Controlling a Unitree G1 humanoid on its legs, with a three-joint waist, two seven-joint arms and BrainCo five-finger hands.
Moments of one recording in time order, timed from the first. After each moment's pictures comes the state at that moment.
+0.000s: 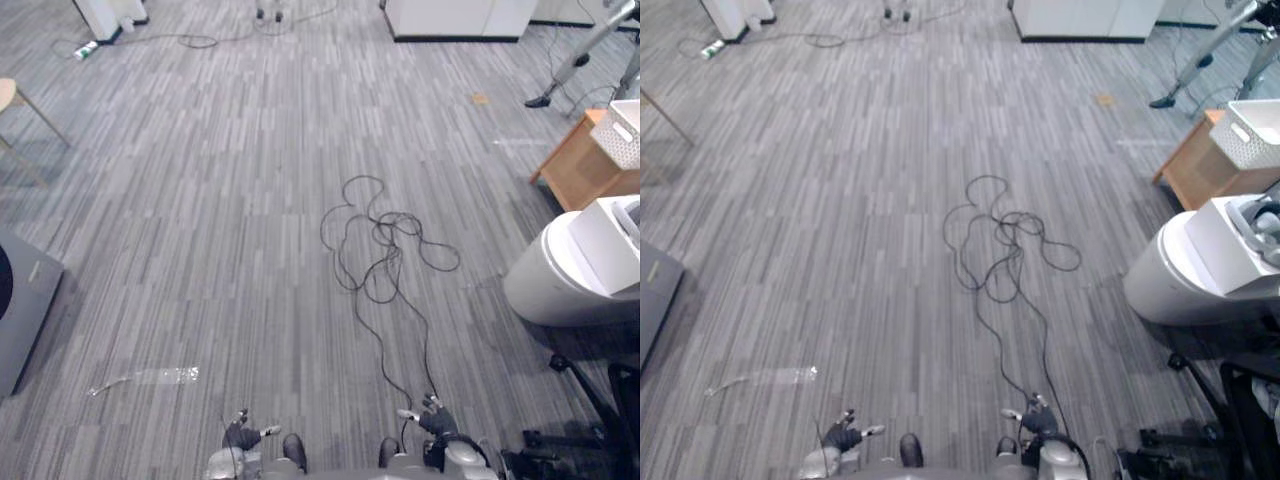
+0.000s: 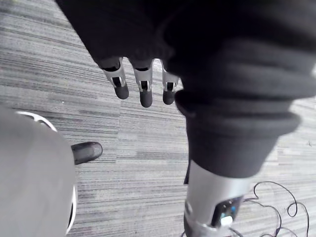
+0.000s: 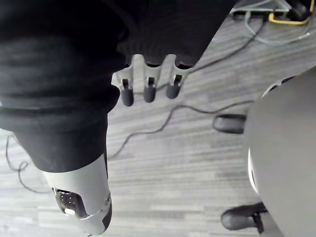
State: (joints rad) left arm 0.07 0.08 0.05 1.05 -0.09 -0.14 0.11; right arm -0.01 -0.05 -0.09 1.05 0.07 -0.10 -0.05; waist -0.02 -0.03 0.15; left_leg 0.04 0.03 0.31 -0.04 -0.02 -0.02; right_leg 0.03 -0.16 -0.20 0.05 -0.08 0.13
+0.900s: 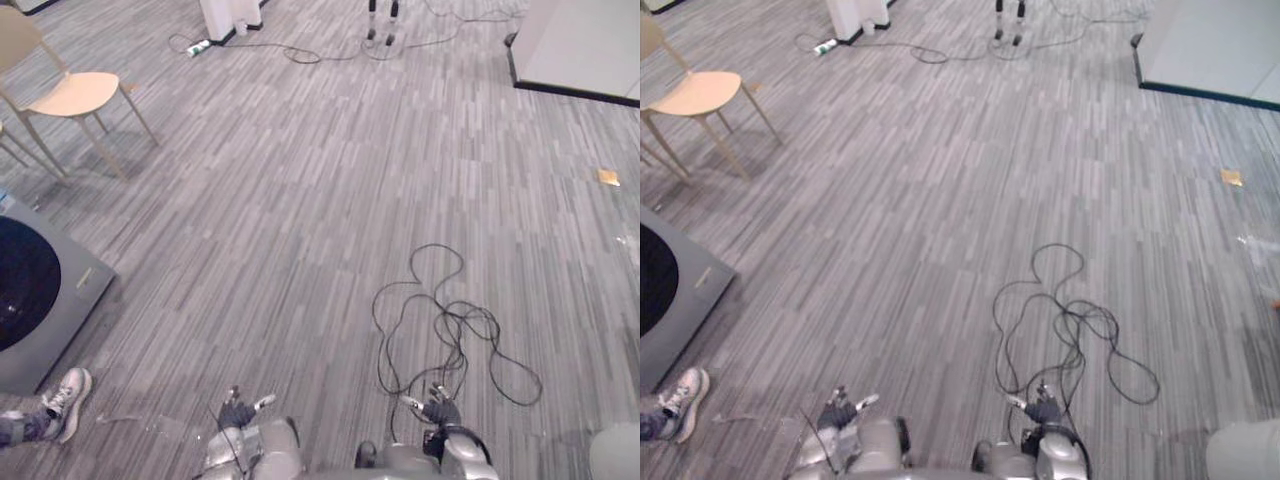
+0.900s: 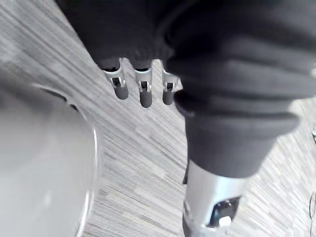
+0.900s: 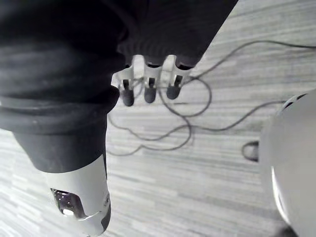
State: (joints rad) left arm 0.05 0.02 0.15 0.93 -0.15 -0.17 0.13; right arm 0.01 -0.01 -0.13 0.94 0.07 -0.08 -0.09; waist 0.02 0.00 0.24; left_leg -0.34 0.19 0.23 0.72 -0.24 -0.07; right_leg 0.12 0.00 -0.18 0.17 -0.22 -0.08
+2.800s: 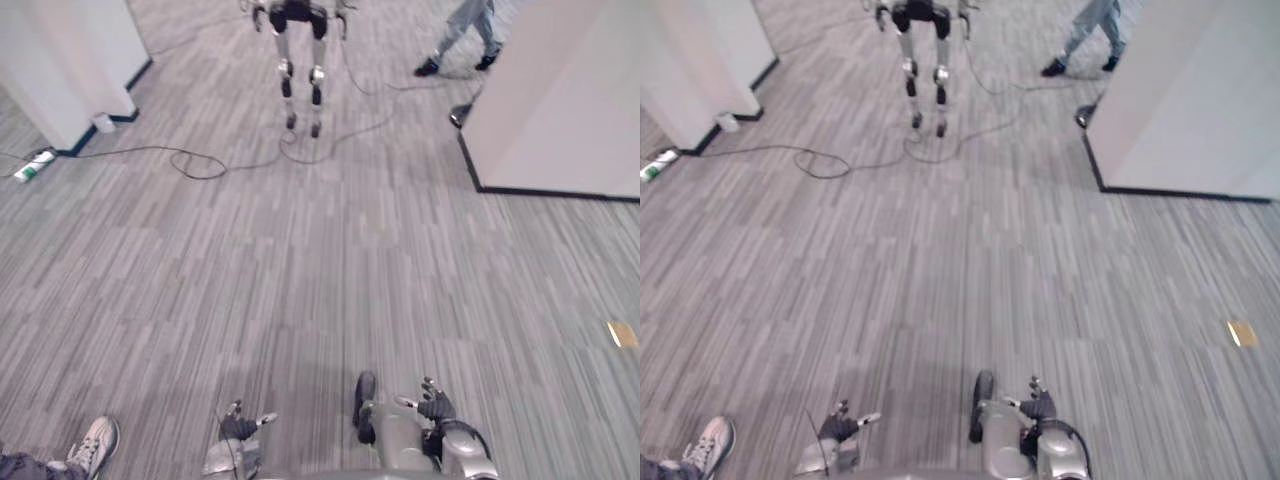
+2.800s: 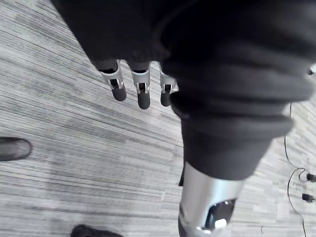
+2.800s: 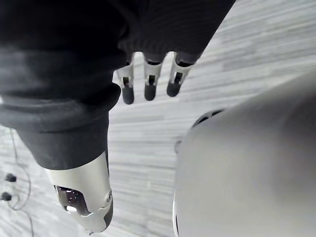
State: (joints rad) left arm 0.07 0.05 0.09 1.02 -0.12 -0.14 0.13; right arm 0.02 -0.04 -0.09 0.96 0.01 -0.10 -0.06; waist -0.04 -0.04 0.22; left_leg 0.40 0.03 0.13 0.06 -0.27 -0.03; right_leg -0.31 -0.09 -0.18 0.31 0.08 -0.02
